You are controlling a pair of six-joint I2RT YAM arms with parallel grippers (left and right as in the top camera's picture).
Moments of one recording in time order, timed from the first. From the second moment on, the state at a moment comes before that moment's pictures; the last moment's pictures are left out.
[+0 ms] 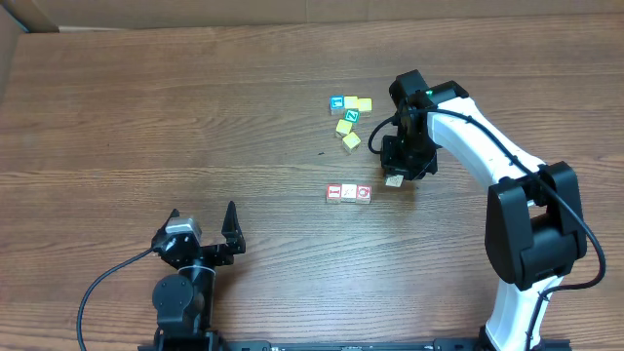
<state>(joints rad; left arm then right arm) 0.03 0.09 0.01 -0.08 -0.01 -0.18 0.33 2.03 1.54 -1.09 -0.20 0.41</state>
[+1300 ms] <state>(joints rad) 0.03 0.16 0.18 -0.24 0.13 -0.18 0.36 2.03 1.50 -1.09 -0.22 0.45</state>
